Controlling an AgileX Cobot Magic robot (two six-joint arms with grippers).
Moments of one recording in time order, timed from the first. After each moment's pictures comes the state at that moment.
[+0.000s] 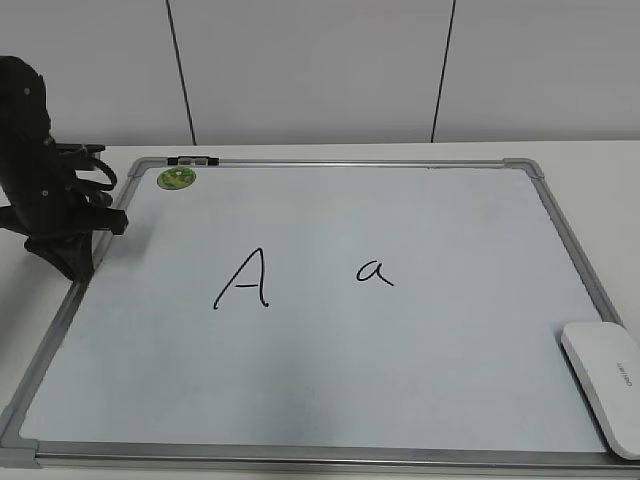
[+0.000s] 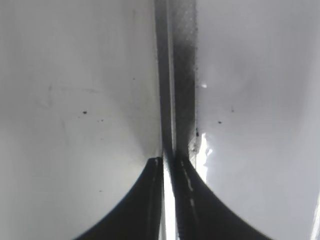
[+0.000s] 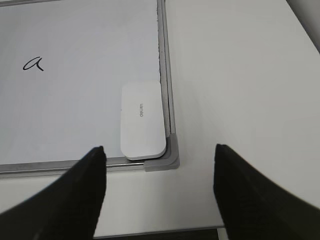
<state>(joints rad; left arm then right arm) -0.09 2.17 -1.53 -0.02 0.97 -0.06 -0.04 -0.02 -0.49 0.00 1.14 0.03</state>
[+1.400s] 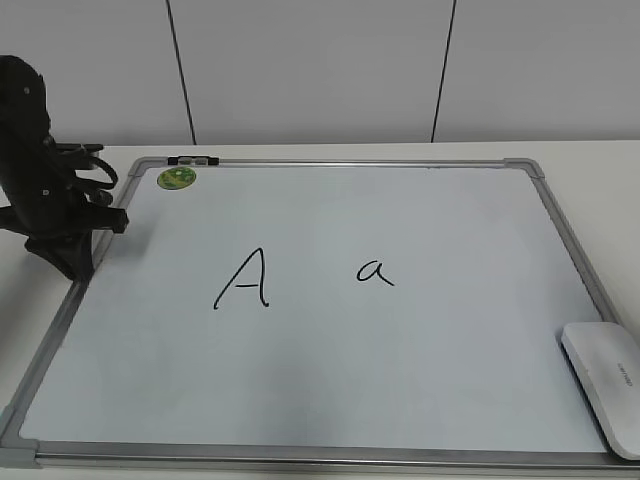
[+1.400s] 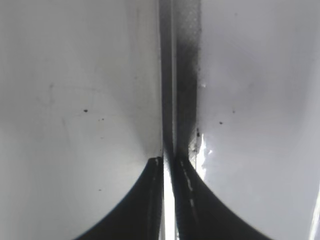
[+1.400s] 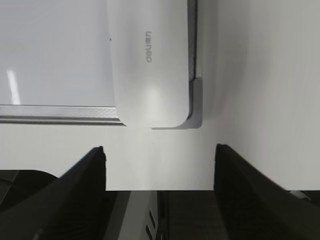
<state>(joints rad) -0.08 2.17 -1.54 -0.02 0.97 -0.07 0.04 1.15 -0.72 0.02 1.02 0.03</state>
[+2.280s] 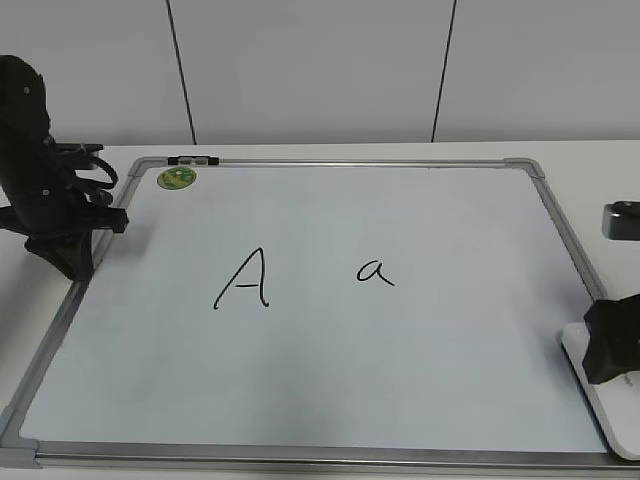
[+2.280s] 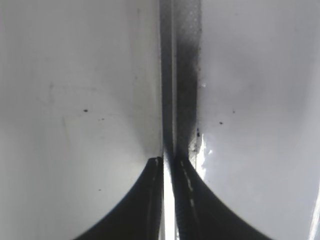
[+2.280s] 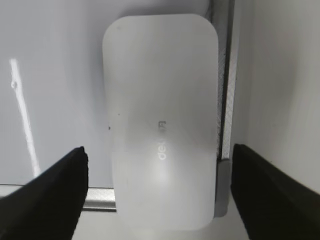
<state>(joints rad) -0.08 2.17 -1.54 -0.03 0.98 -0.07 0.04 1.51 -0.77 0.06 0.78 0.01</state>
